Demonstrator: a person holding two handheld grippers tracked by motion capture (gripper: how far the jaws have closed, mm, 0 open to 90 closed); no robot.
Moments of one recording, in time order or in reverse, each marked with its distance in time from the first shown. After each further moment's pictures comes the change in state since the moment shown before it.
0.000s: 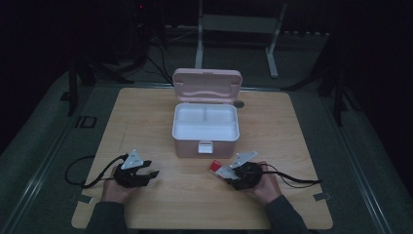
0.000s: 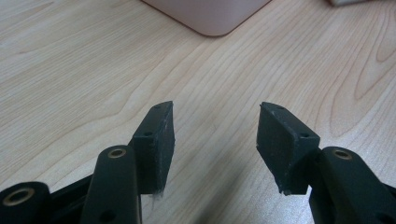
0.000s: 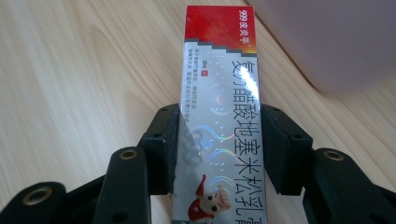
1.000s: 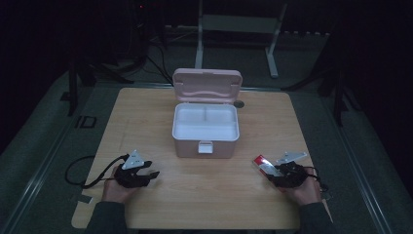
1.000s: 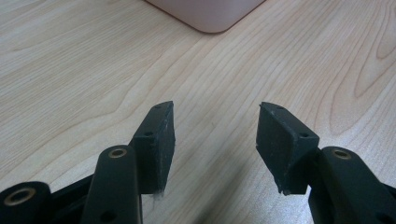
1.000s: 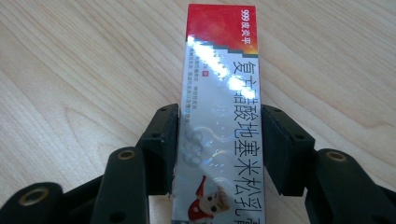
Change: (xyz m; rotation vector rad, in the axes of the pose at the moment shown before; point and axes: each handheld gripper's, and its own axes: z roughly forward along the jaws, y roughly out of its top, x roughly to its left) left arm -0.001 0.000 0.002 0.006 -0.004 -0.001; right arm -0.065 -0.096 -0.058 0.010 -0.178 0.252
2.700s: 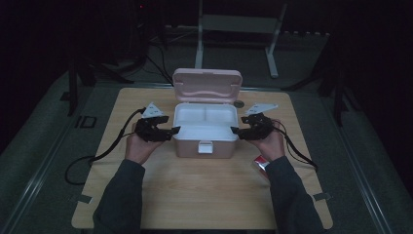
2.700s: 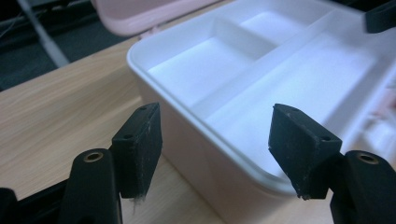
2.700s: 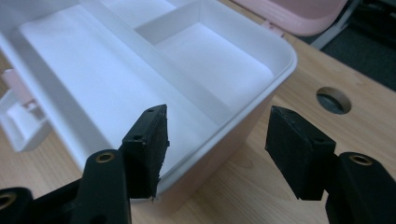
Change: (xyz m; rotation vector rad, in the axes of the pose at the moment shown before) left arm 0.031 0.148 0.021 -0.118 0.063 -0.081; right arm 0.009 0.174 0.011 -0.267 0.055 -0.043
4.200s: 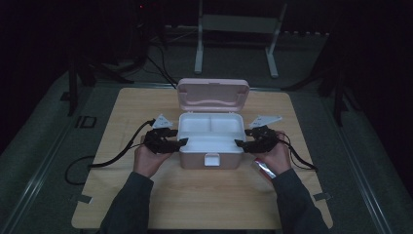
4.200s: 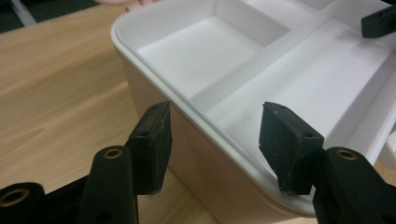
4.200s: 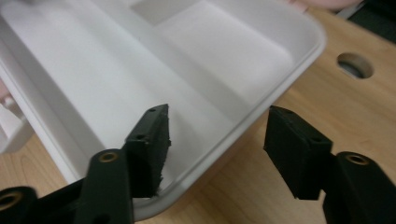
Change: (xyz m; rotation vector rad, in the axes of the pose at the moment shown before) left arm -0.042 -0.012 -0.004 0.034 -0.043 -0.047; right arm 0.018 -0.027 -0.022 0.046 0.009 -0.012
